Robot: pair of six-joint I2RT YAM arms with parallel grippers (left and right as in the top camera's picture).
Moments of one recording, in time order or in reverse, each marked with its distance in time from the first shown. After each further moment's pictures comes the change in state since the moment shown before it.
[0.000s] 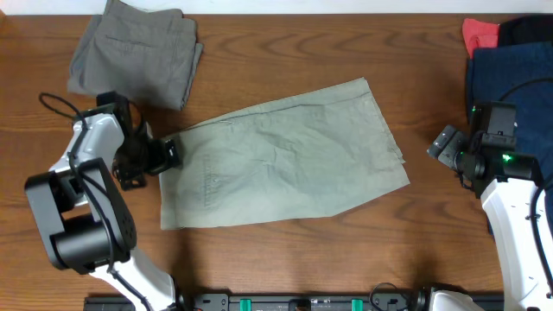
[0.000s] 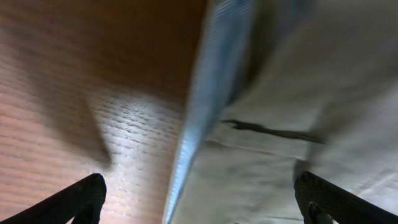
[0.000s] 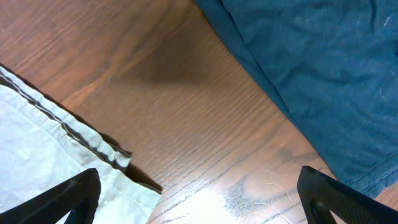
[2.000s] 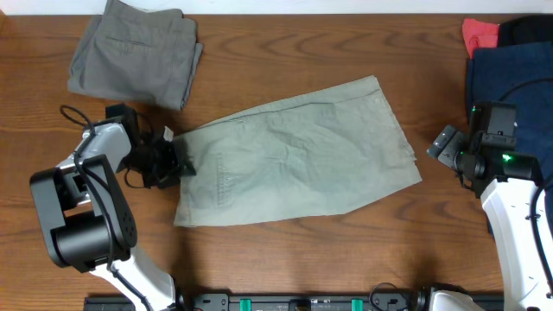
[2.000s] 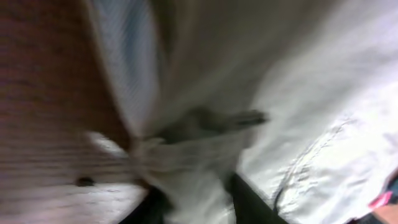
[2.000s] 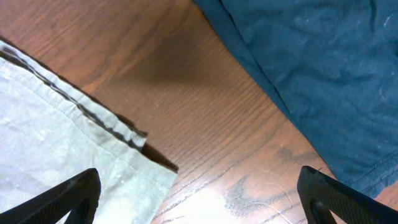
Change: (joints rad) left arm -0.012 0.014 -0.105 0.090 0.328 0.047; right arm 0.000 0.000 0.000 0.000 0.000 0.000
